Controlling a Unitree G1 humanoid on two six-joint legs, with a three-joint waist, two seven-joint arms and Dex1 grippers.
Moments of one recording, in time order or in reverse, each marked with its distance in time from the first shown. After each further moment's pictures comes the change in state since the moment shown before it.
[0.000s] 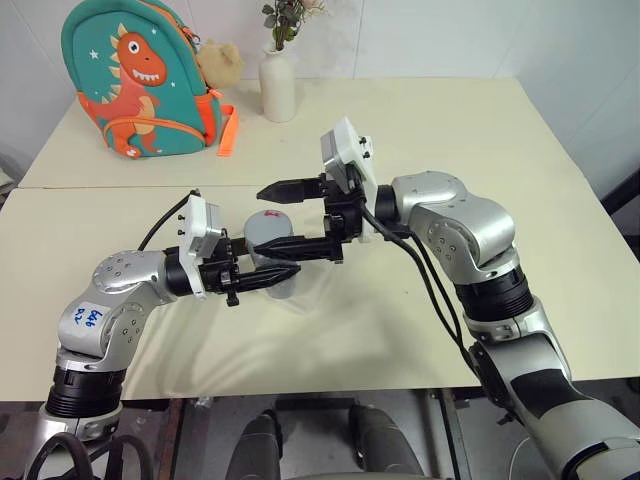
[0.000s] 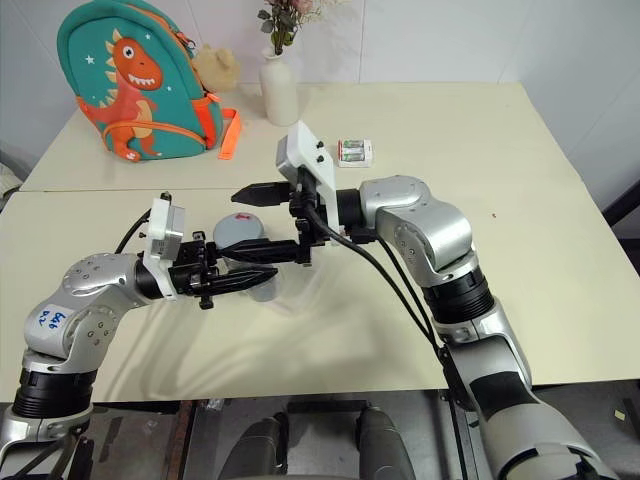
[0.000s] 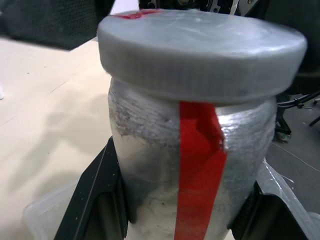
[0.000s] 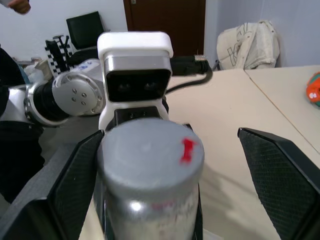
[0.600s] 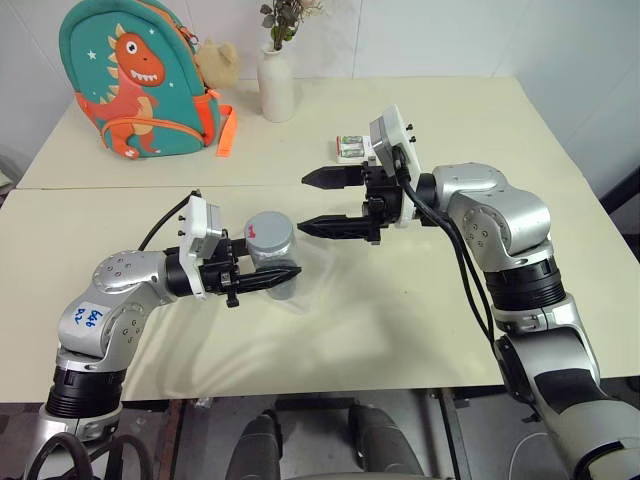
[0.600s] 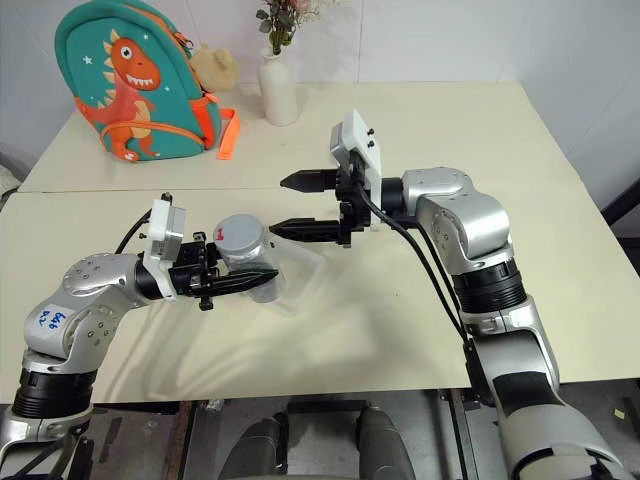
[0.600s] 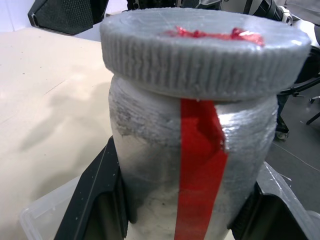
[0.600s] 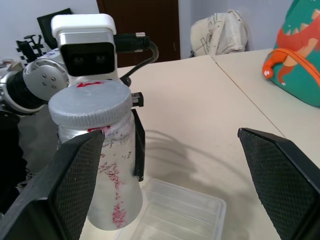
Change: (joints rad) left arm 0.000 0.000 0.000 -0.004 0.000 0.001 -0.013; right arm 0.002 -0.103 -0.073 0.099 -0.001 -0.022 0.076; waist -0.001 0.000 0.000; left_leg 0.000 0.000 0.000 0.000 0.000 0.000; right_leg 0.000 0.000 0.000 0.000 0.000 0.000
